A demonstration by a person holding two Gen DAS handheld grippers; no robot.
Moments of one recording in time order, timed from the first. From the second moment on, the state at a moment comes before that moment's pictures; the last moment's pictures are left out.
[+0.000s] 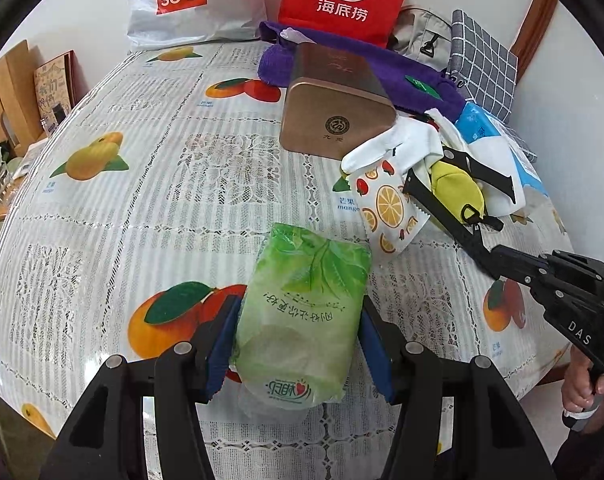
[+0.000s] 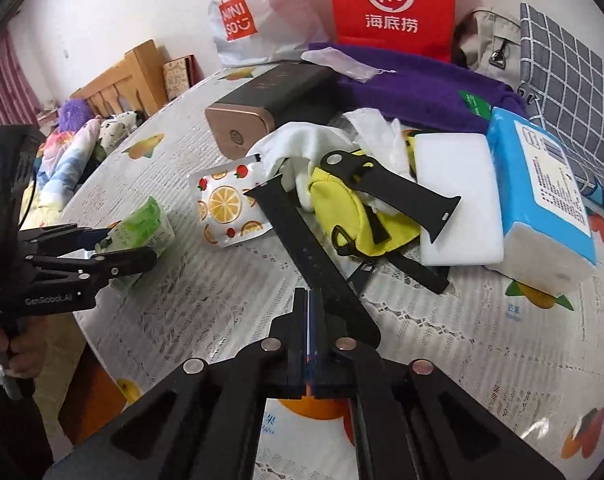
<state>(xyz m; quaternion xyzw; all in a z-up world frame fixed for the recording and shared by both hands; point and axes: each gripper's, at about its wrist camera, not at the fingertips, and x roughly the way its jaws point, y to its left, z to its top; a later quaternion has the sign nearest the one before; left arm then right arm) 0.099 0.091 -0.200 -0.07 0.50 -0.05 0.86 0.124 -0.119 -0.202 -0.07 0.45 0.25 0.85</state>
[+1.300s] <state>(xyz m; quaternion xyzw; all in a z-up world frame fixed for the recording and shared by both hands) 0.091 0.087 -0.184 -0.08 0.49 -0.02 0.87 0.099 -0.206 -0.179 -0.02 0.44 0.18 0.88</state>
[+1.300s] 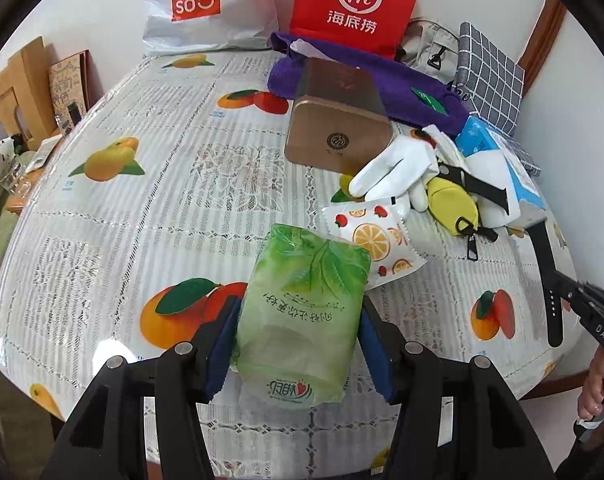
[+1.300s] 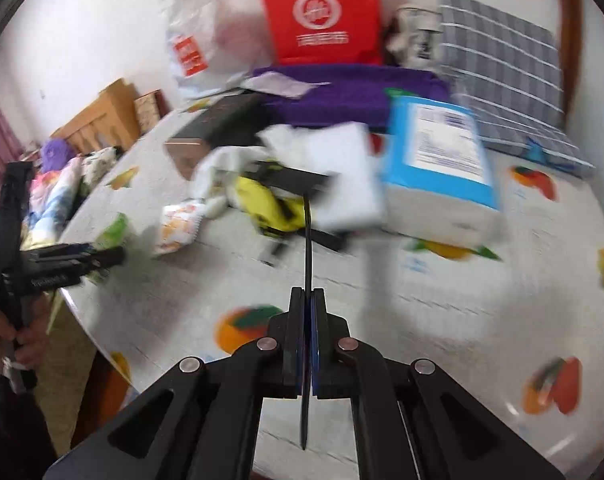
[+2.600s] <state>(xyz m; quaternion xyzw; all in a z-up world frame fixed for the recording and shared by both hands) 0.176 0.050 -0.085 -0.08 0.44 -0.05 0.89 0.178 -0.239 -0.102 -0.01 0.39 0.14 0.91</state>
